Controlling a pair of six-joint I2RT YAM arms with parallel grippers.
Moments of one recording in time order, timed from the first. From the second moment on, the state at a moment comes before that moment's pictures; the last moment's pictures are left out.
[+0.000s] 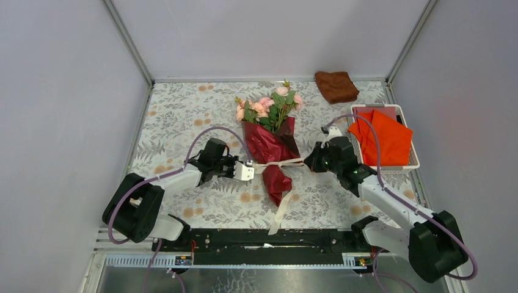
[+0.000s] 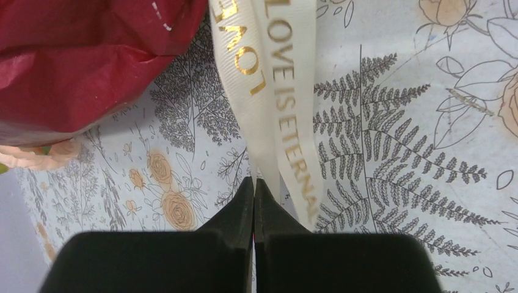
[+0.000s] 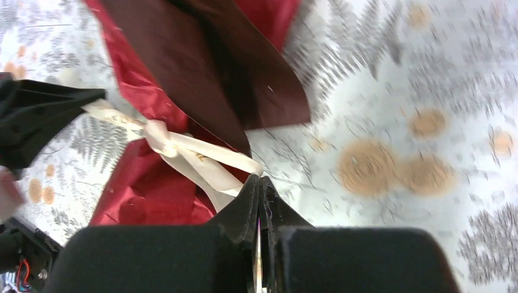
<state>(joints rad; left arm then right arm) -0.46 1.40 0.56 -0.04 0.36 1.20 0.47 1.10 0.57 -0.06 -0.12 0.44</state>
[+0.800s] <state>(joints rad) -0.37 1.37 0.52 -0.08 0.36 1.32 0.29 1.19 0.41 0.03 -0.37 0.48</state>
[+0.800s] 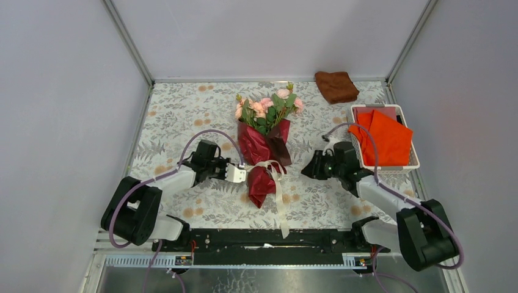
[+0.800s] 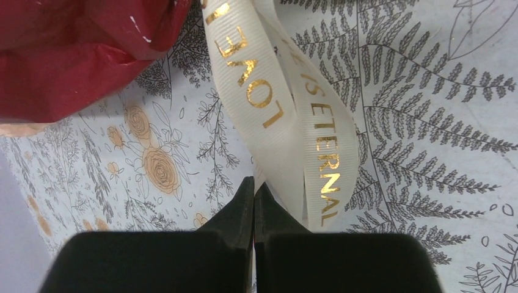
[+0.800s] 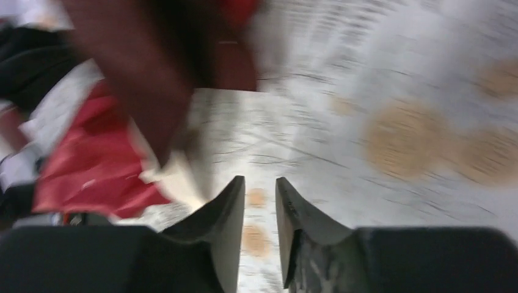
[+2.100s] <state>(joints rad) -0.35 1.35 0.52 -0.02 0.33 1.35 0.56 1.26 0.39 0.29 -0.23 0.73</state>
